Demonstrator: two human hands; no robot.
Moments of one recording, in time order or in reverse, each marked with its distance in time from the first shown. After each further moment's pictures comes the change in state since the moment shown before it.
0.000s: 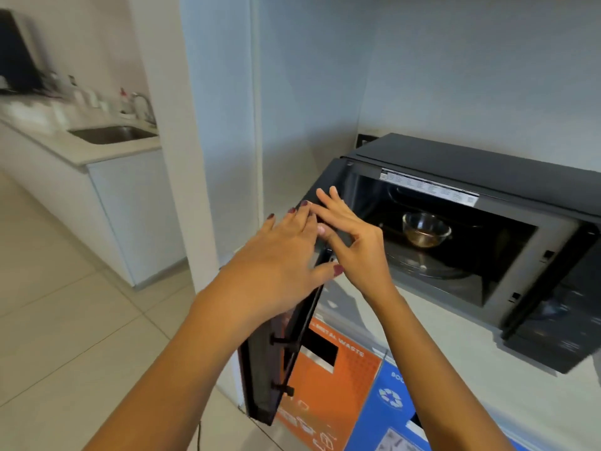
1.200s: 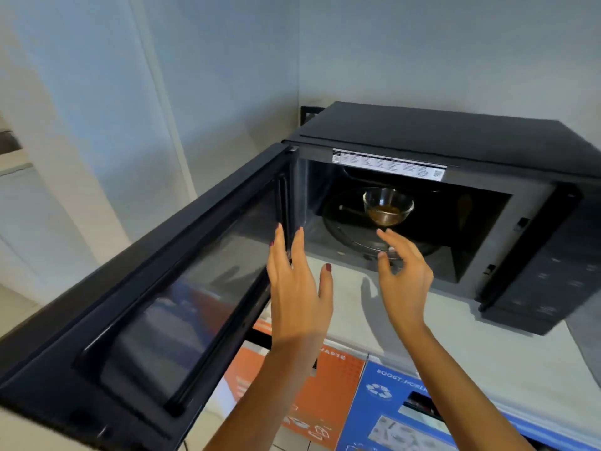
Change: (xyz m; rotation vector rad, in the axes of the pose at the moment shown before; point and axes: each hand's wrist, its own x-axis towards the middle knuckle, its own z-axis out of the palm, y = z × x) left_hand 0.121 0.017 0.147 -0.593 0.508 -0.045; right_hand -0.062 0.111 -0.043 -0.348 0.658 0.463
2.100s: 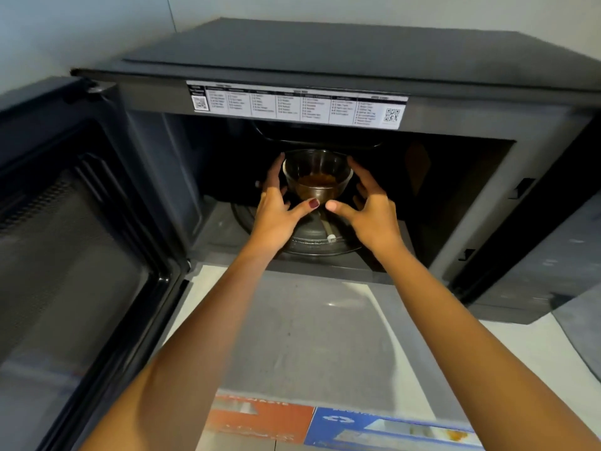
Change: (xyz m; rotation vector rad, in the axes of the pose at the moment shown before) left_hand 0.168 -0.042 0.214 -0.652 -0.481 -0.016; right_hand 0.132 0.138 0.017 -0.014 -0.217 0.240
